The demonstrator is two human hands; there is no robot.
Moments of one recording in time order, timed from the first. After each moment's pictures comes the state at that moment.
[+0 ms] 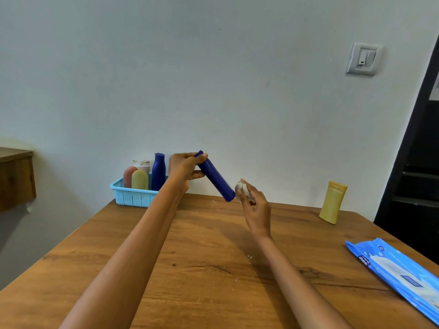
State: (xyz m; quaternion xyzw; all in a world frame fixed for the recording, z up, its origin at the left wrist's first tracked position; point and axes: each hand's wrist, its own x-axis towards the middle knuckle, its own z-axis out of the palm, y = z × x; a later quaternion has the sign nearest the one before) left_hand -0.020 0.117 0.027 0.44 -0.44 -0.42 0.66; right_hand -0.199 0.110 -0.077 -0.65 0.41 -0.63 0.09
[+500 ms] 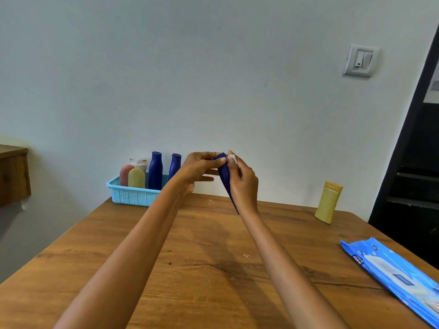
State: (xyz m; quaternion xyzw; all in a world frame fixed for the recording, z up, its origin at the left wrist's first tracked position) left_hand -0.037 0.129 0.031 0.40 -0.61 -0.41 0.54; right_hand -0.163 0.124 -0.012 -0.65 0.40 -0.64 0.10
